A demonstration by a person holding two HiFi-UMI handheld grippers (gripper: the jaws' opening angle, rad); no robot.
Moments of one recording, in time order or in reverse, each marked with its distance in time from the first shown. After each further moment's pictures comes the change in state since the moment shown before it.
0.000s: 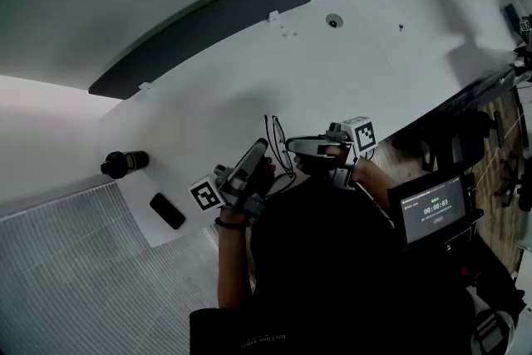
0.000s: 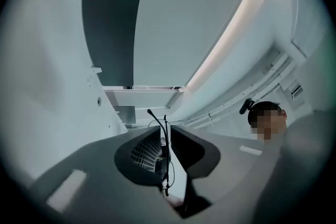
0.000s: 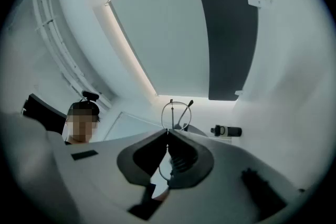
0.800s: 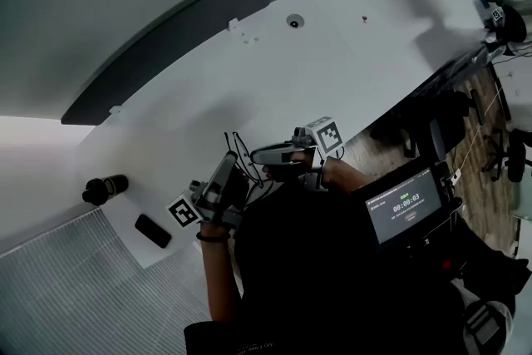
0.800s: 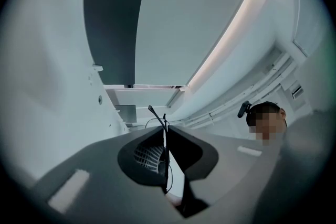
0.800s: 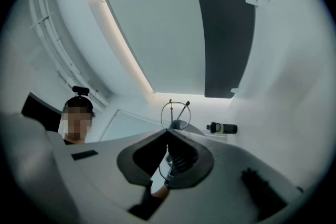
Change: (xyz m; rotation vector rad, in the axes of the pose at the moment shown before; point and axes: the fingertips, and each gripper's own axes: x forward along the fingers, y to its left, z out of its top) left arm 0.003 0.004 -0.005 -0.005 0.006 0.001; right arm 0.003 -0.006 -0.006 0.000 0.024 -0.025
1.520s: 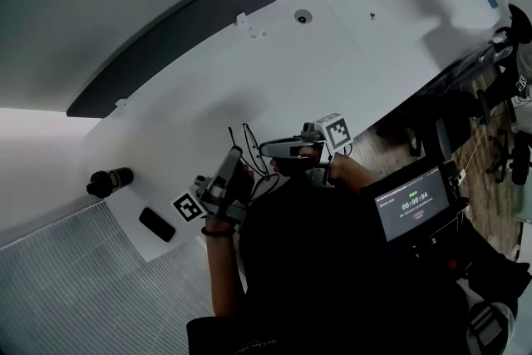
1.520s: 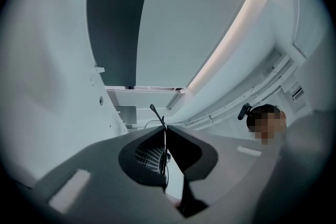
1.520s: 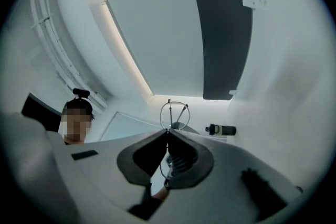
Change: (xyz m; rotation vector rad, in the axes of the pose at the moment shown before) left arm -0.004 0.003 0.003 -0.016 -0.024 0.001; right arm -0.003 0.000 0.006 0.000 -0.039 -0.004
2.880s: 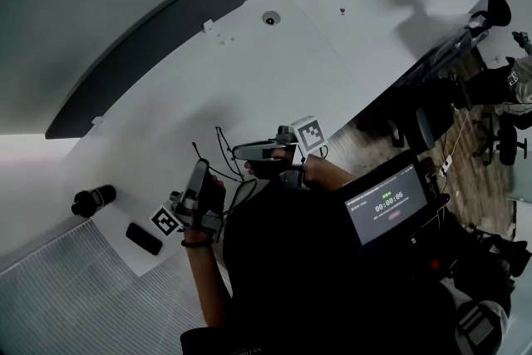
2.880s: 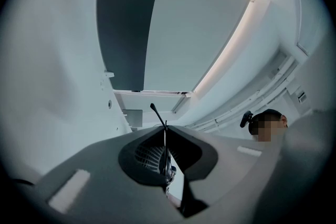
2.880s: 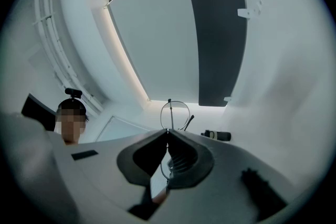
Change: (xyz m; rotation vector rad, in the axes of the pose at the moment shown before) left arm -0.023 0.020 0.011 -0.009 -0.043 0.056; right arm -0.014 -0.019 0.004 -0.008 -0.049 -0.057
